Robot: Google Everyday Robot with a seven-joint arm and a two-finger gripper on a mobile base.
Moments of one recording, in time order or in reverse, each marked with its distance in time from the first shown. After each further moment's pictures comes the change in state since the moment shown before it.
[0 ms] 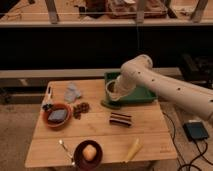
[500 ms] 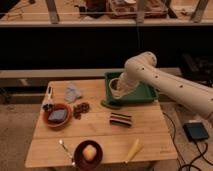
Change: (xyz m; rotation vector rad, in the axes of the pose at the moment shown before) arm 0.017 -0.005 0.003 0.009 0.011 0.013
